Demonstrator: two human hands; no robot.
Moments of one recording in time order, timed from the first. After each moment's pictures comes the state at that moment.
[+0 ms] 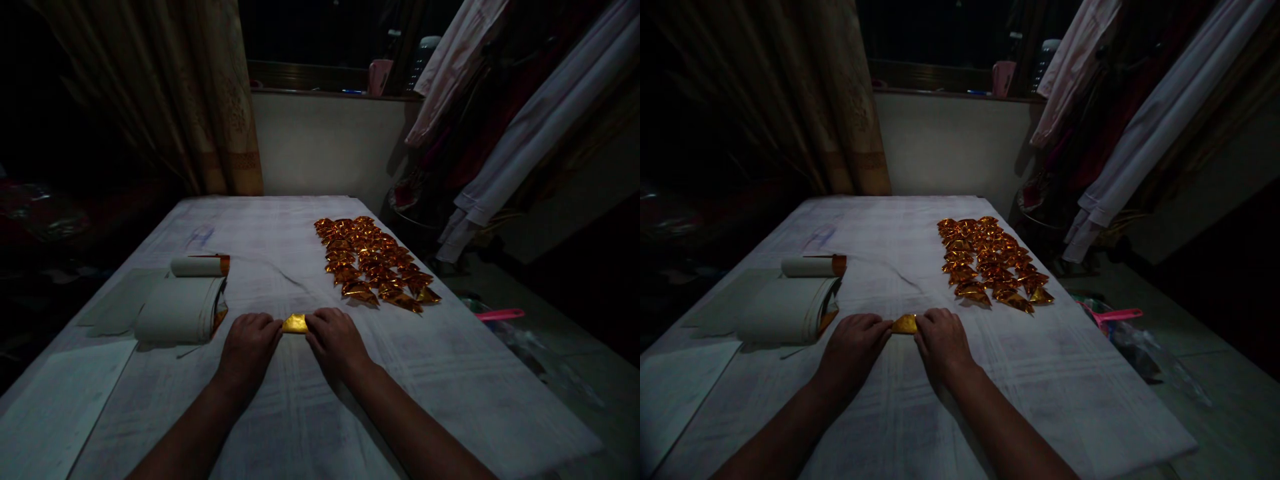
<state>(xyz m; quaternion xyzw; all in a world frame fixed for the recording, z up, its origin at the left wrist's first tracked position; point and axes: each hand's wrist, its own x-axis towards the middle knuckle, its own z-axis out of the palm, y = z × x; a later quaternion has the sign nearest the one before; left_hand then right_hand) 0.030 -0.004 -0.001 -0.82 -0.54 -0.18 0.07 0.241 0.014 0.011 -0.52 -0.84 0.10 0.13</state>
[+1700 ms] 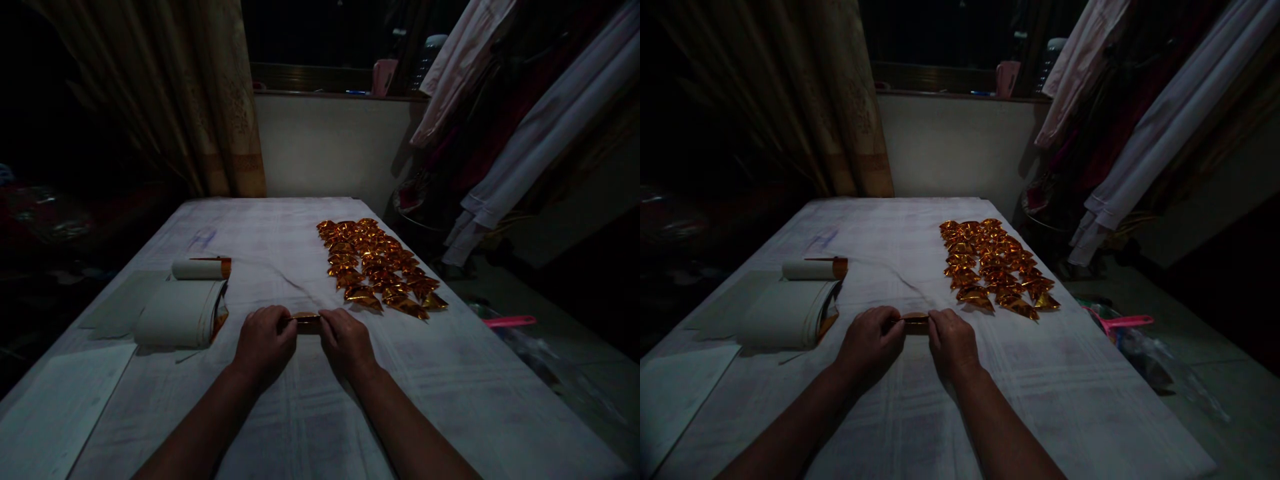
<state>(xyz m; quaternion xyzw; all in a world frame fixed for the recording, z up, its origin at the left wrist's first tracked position) 0.060 0.018 0.018 -0.73 -0.65 -0.21 -0.10 0.254 0.032 -0.022 -0.52 -0.80 0.06 0.30</state>
